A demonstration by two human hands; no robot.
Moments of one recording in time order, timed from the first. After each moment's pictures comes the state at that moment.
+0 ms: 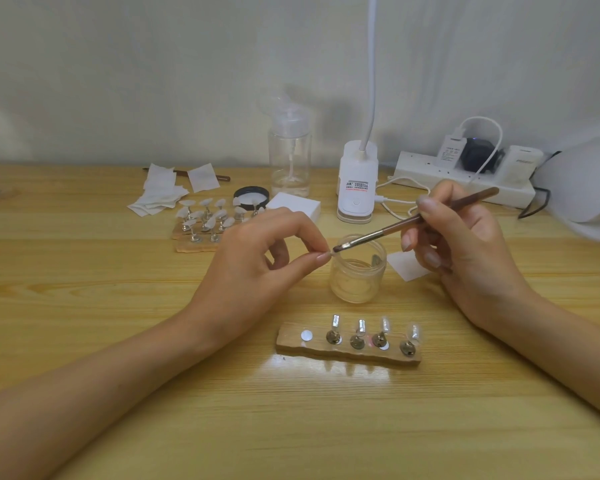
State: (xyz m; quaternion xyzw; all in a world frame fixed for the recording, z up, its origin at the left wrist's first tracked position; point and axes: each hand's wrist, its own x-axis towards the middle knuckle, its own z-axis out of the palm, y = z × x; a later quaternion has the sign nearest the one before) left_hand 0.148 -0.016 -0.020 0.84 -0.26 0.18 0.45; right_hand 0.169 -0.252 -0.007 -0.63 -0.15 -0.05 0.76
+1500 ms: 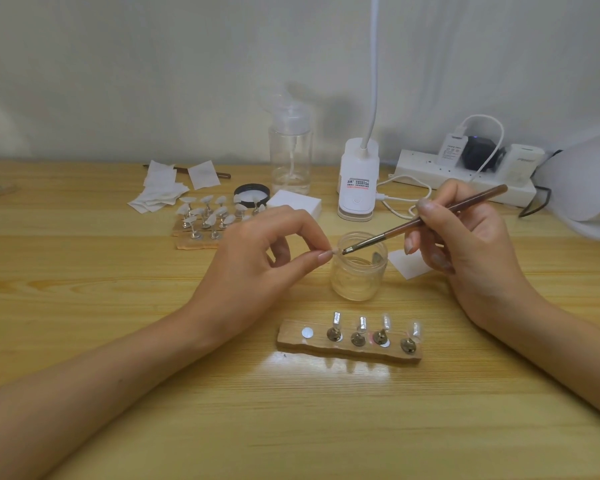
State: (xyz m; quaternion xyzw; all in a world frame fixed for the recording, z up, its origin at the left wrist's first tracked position) left_hand 0.146 -0.017 -0.018 0.84 -0.26 0.17 0.45; right_hand 0.167 -0.251 -0.008 -0.64 -0.17 -0.09 0.74
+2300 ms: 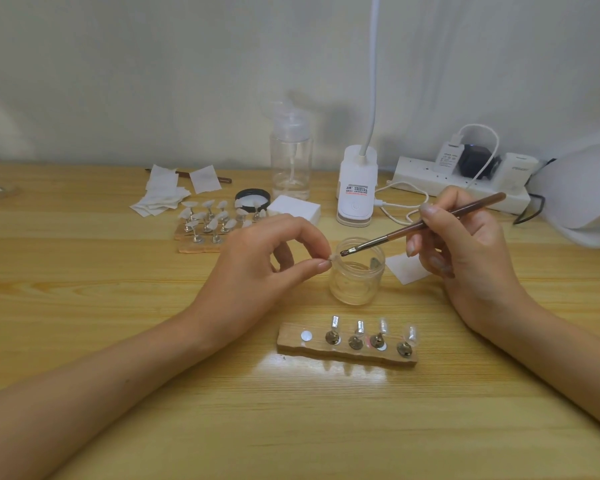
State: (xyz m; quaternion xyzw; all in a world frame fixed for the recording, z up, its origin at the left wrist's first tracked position) left_hand 0.147 -0.016 -0.019 0.83 -0.26 0.16 0.46; right_hand 0.168 -0.255 -0.008 -0.64 -0.15 -0.09 0.75
